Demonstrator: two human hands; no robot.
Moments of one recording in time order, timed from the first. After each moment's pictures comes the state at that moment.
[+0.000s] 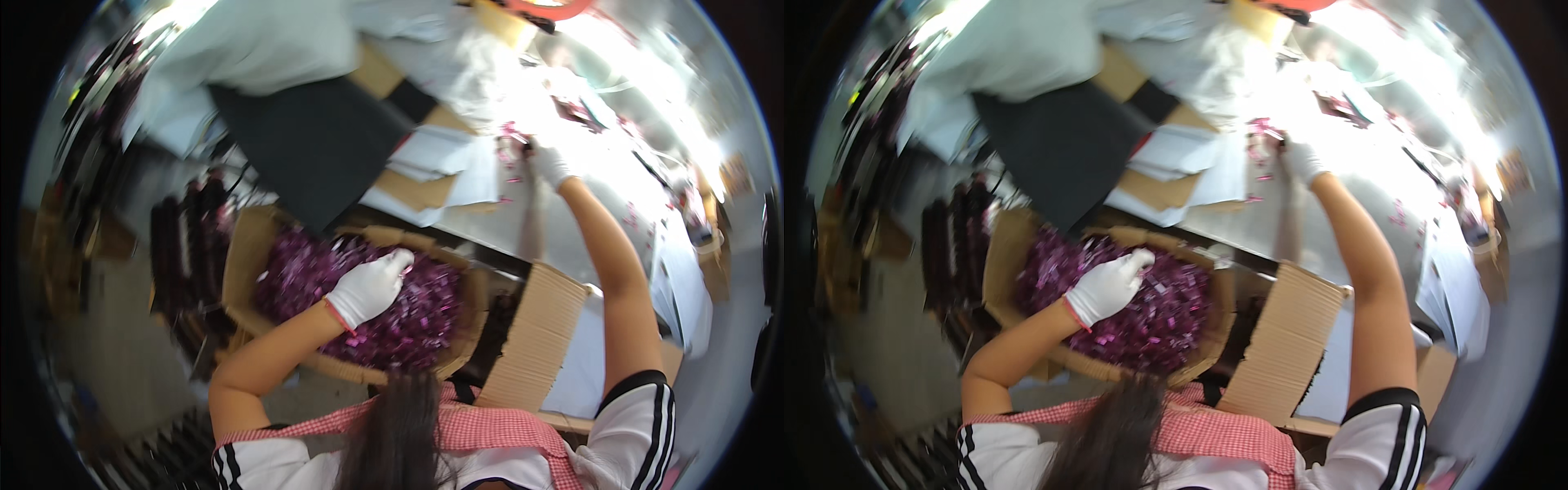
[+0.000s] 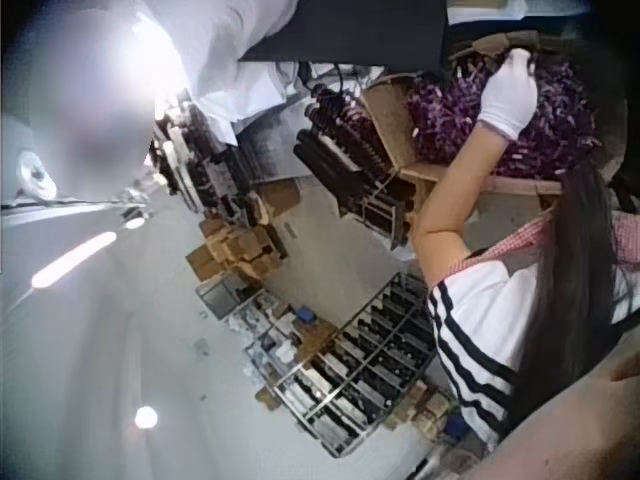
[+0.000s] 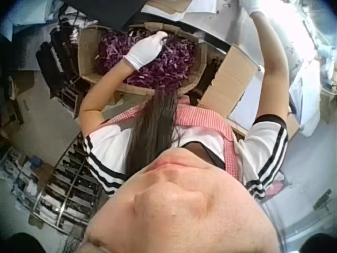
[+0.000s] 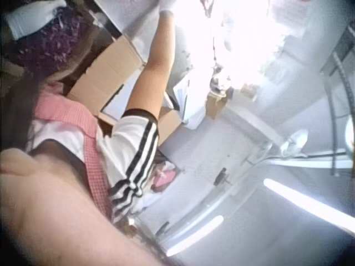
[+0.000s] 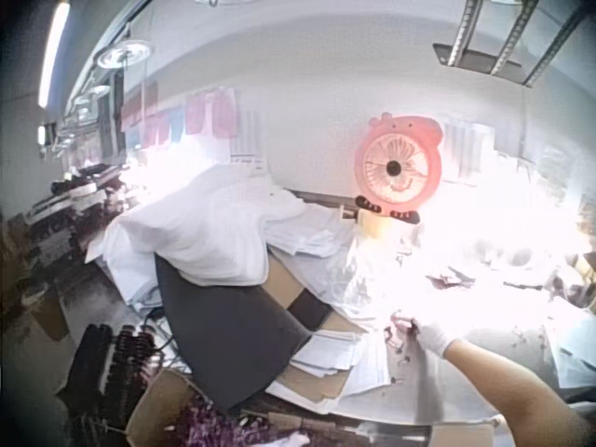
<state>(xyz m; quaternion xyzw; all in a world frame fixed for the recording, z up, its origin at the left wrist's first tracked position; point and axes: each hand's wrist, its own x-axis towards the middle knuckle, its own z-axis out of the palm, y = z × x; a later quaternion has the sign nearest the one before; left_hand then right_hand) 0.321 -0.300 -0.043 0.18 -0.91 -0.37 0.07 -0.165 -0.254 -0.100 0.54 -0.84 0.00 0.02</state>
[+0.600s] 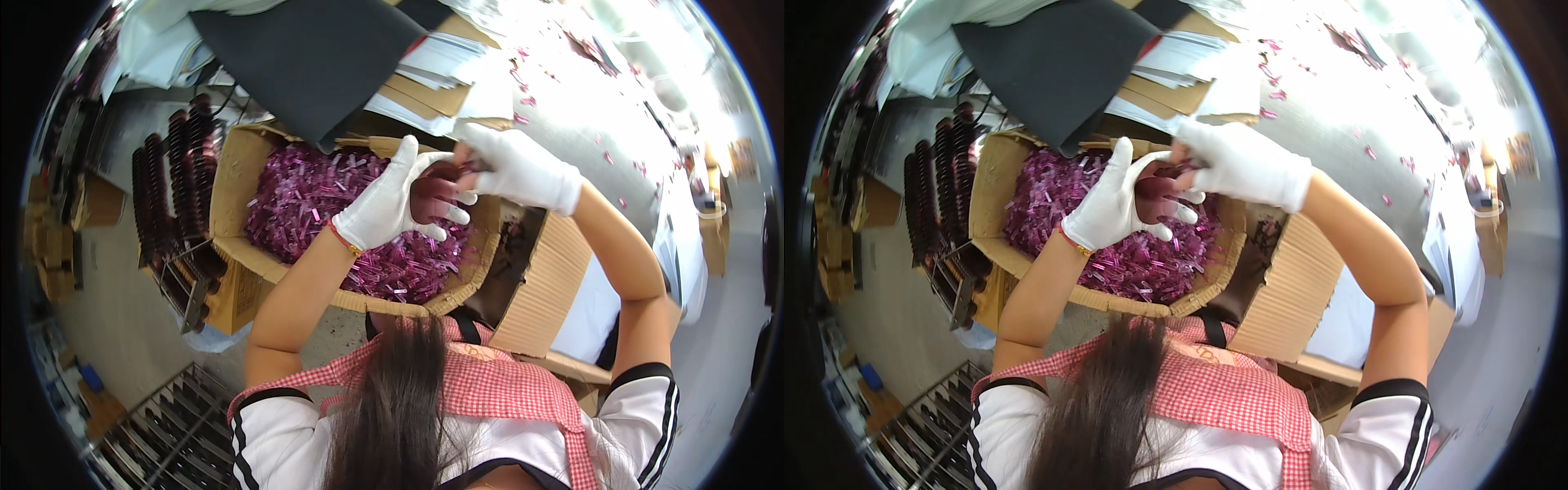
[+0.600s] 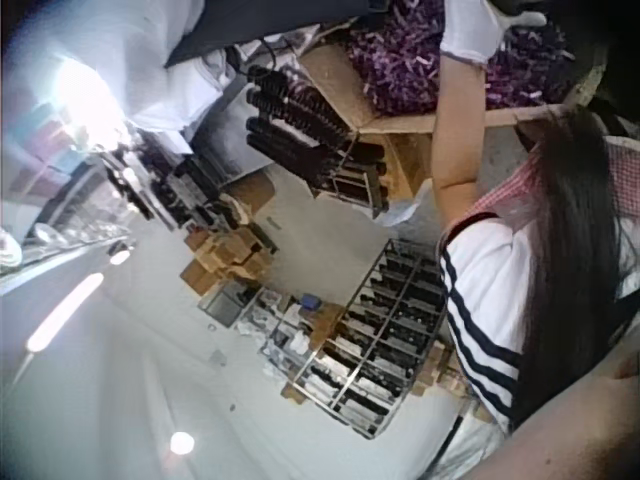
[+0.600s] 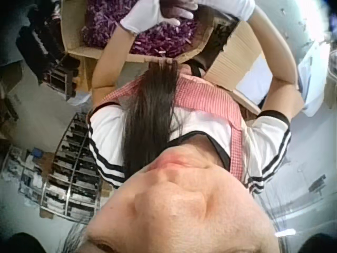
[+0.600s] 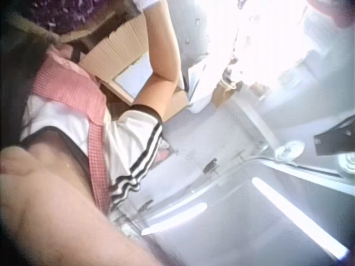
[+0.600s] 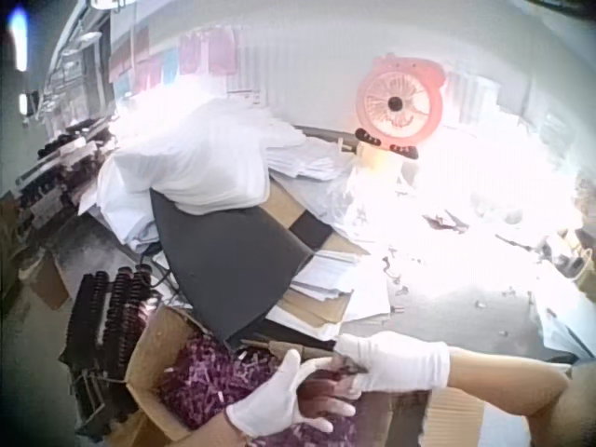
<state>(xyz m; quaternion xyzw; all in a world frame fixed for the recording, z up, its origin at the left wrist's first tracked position) 0.320 -0.284 -0.023 0.15 -0.38 -0.91 0.01 0.117 -0.197 0.050 0.70 -0.61 0.17 -0.32</state>
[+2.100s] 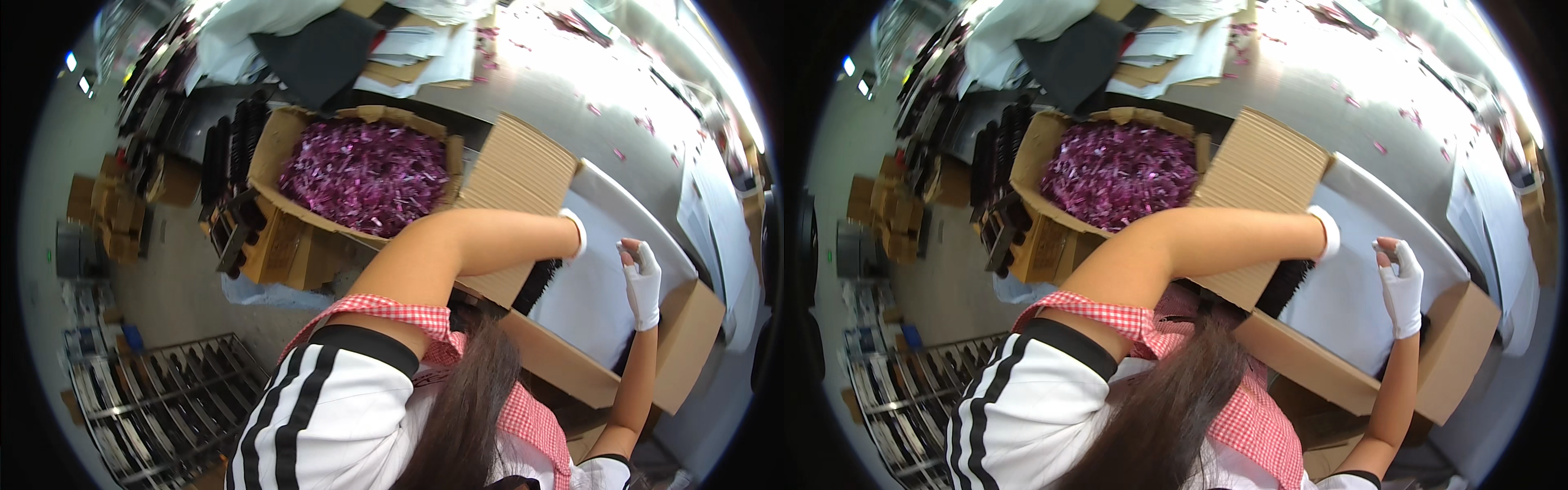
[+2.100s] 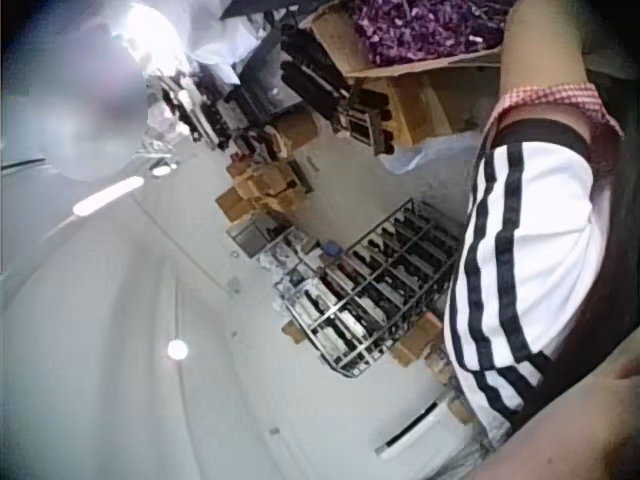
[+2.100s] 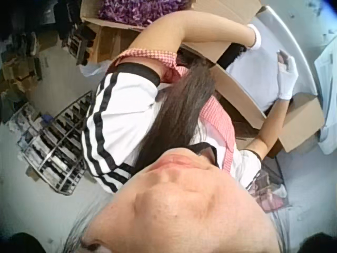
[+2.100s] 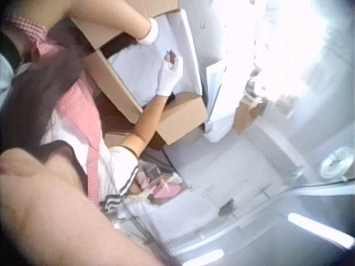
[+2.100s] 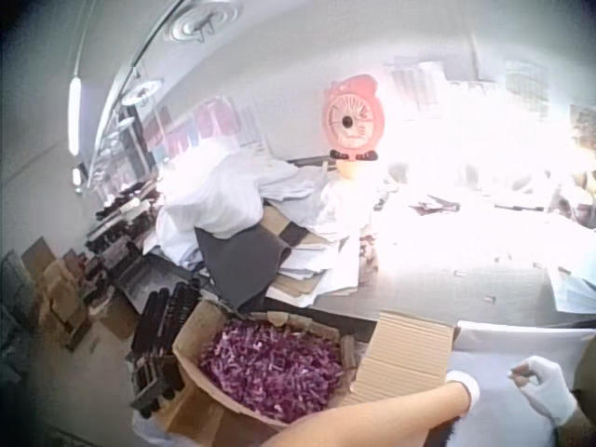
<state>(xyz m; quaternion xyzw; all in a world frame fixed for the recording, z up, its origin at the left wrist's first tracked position) 0.041 0.033 -0.110 -0.10 -0.94 -0.11 -0.31 -0.009 0.220 -0.036 0.37 -0.80 0.43 -0.18</state>
